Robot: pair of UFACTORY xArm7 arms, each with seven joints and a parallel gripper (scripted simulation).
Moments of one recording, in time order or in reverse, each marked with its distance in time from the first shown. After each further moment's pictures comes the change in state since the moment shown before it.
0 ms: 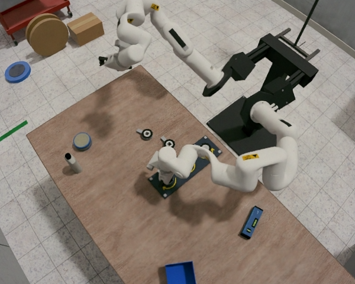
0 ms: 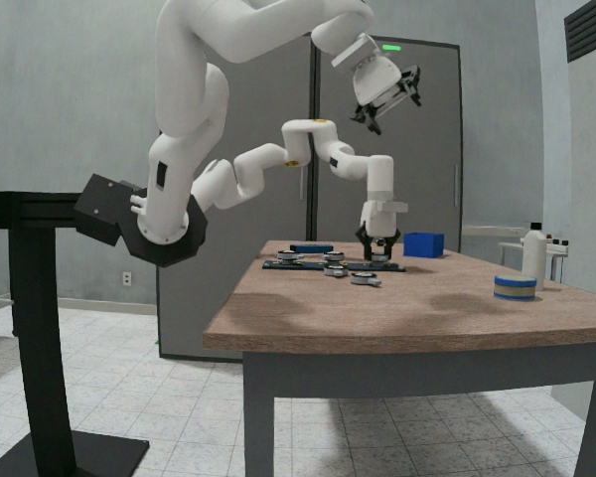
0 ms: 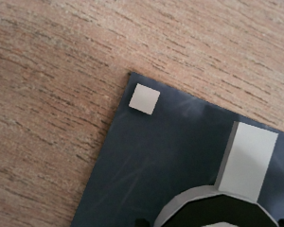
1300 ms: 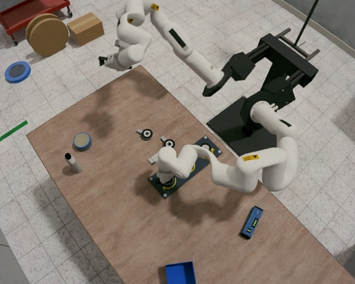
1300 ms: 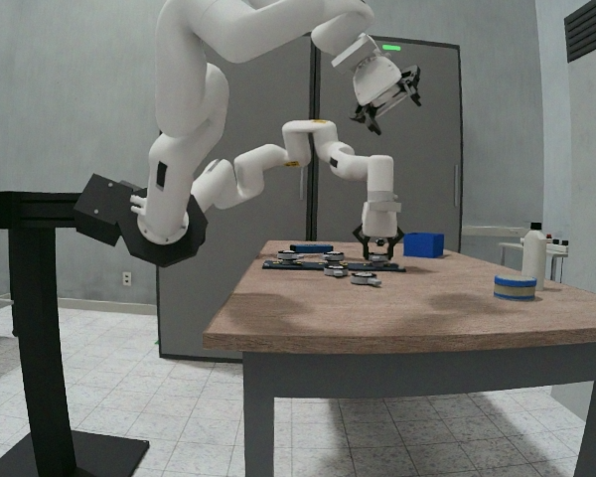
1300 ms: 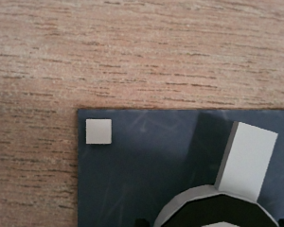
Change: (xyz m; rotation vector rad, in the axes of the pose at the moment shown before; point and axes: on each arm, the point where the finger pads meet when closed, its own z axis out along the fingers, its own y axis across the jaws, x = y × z) left arm 0.000 0.000 0.000 0.002 0.000 0.381; right arm 0.000 0.000 0.000 0.000 0.000 0.000
